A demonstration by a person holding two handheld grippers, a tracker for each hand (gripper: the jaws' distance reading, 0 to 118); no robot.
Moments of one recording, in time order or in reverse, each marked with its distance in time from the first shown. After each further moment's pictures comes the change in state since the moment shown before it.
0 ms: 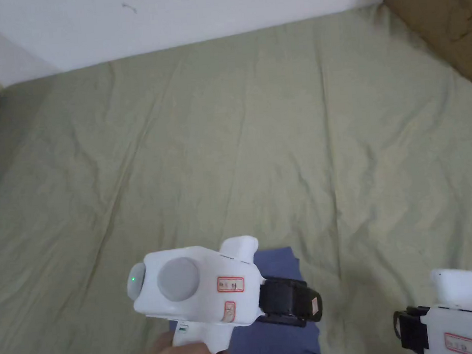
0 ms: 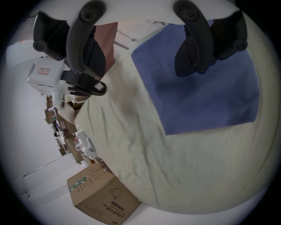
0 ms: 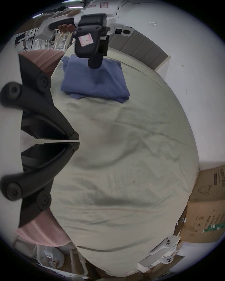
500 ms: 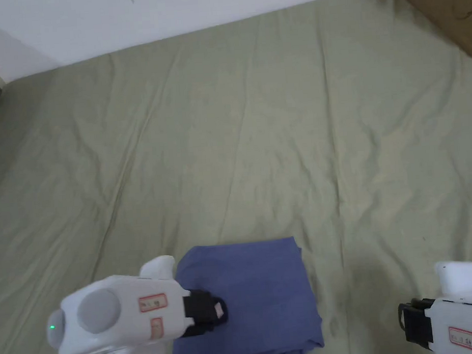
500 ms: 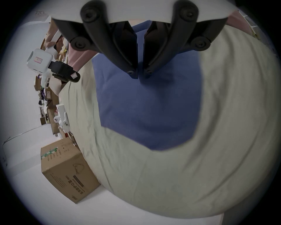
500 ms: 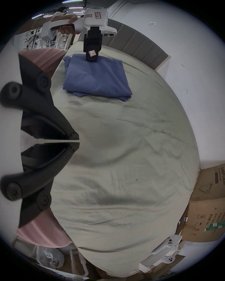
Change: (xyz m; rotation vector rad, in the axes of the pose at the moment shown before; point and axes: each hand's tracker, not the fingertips) left arm -0.065 -0.046 0.040 0.109 0.144 0.277; right arm -0.002 -0.005 -0.006 -0.011 0.008 0.008
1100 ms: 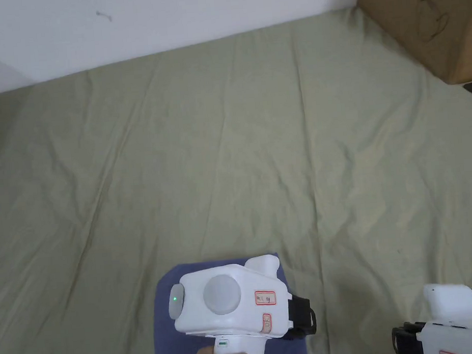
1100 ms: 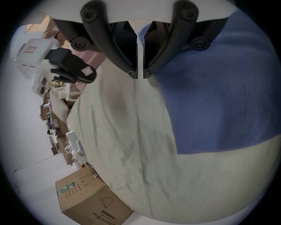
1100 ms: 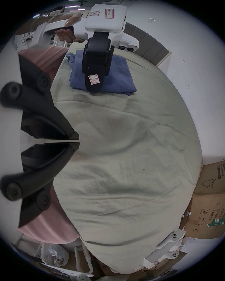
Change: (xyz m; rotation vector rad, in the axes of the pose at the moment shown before) left arm 0.108 0.006 -0.089 -0.165 -0.149 -0.192; right arm 0.009 -0.007 0.016 -0.020 -0.043 -0.019
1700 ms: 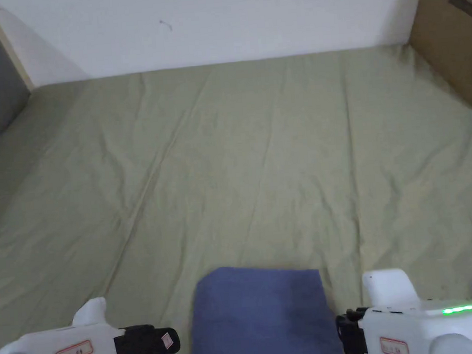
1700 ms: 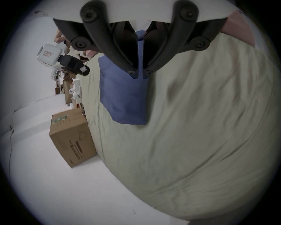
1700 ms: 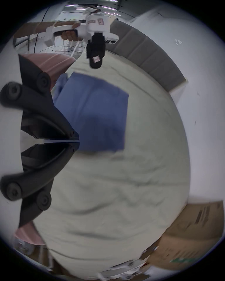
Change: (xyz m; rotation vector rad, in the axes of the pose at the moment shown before) left arm -0.173 -0.114 0.187 0.429 -0.005 0.431; right arm -0.132 0.043 -0.011 0.032 0.156 0.304
